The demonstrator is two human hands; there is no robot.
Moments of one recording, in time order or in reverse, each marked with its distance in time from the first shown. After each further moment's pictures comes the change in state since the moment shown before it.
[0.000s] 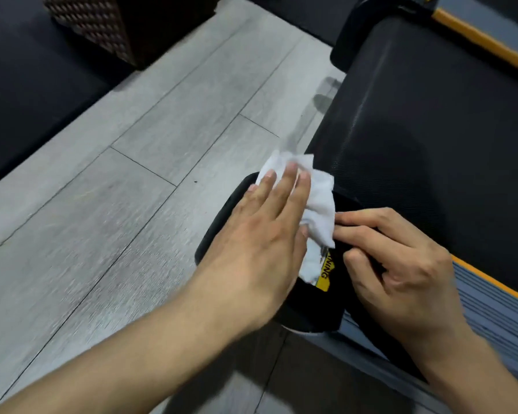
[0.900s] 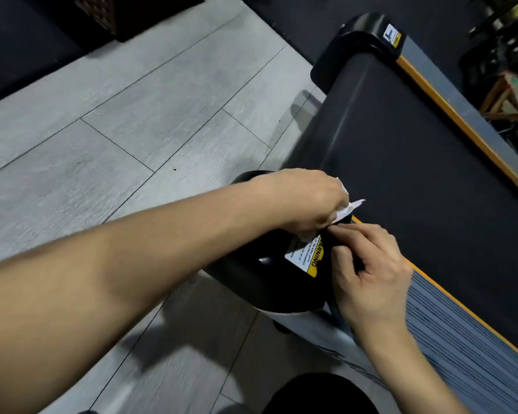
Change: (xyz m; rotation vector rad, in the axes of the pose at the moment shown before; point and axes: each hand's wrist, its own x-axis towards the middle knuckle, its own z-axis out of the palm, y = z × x) left_hand 0.088 0.008 -0.028 0.186 -0.293 0.452; right_hand -0.011 -0.026 0.010 -0.168 0.163 0.218
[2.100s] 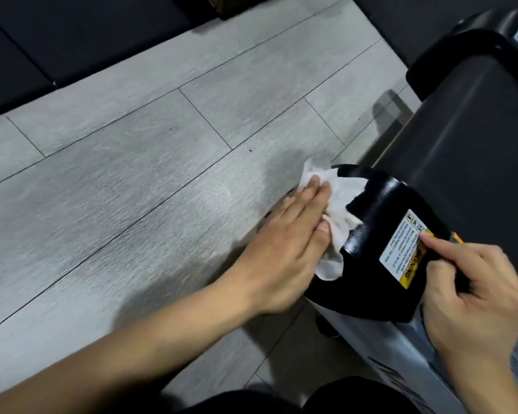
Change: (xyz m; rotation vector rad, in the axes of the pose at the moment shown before) left_hand -0.139 0.012 0.099 -0.875 0.573 -0.467; right_hand -0.003 0.000 0.004 0.018 -0.004 -0.038
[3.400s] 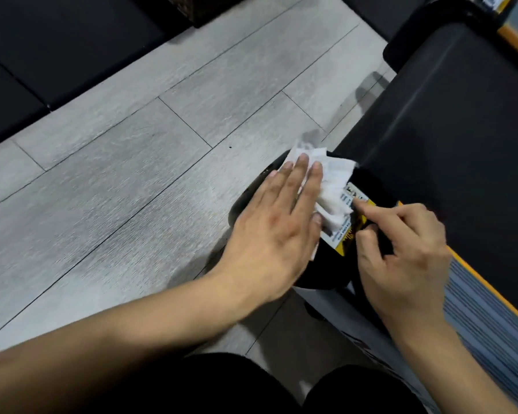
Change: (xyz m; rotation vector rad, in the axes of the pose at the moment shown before) left_hand 0.009 0.044 0.044 0.734 0.116 0.083; right_hand 0.006 0.006 -0.004 -0.002 -0.091 -0.074
